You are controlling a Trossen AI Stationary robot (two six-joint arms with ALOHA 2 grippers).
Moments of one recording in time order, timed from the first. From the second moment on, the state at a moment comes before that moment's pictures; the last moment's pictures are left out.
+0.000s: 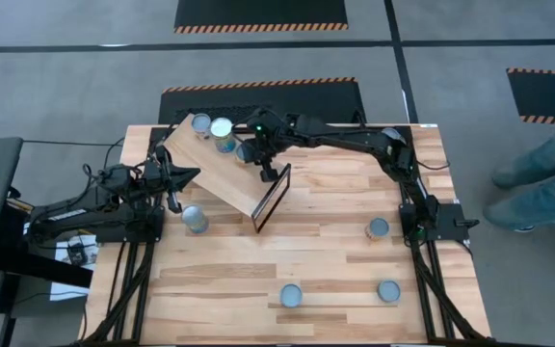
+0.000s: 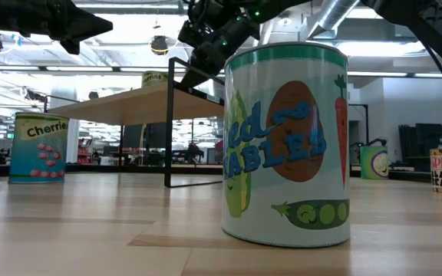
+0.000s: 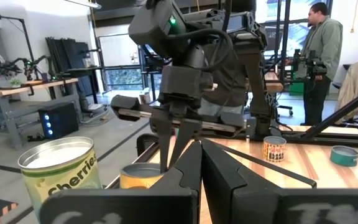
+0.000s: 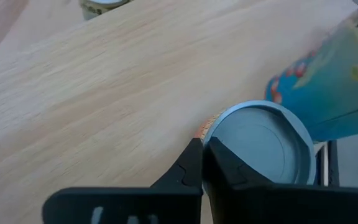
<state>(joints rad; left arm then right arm) 0.25 0.19 0.32 -0.04 -0.07 0.06 -0.31 2.17 2.07 -0.69 -0.23 -0.57</state>
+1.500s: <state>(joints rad) 0.25 0.19 0.32 -0.04 -0.04 0.04 -0.29 1.33 0.94 -0.18 0.03 -0.20</state>
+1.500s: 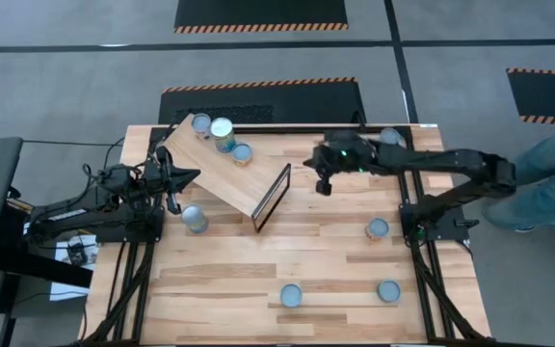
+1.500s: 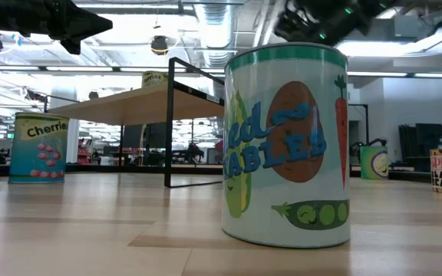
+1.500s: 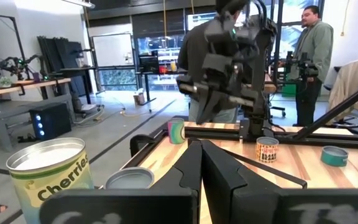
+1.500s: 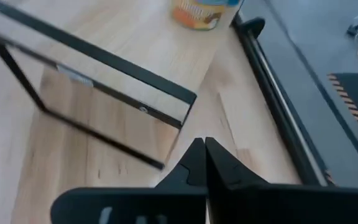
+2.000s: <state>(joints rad) 0.25 0.19 0.32 -0.05 -0.04 0.06 -0.18 1.16 0.64 0.06 0.16 0.00</state>
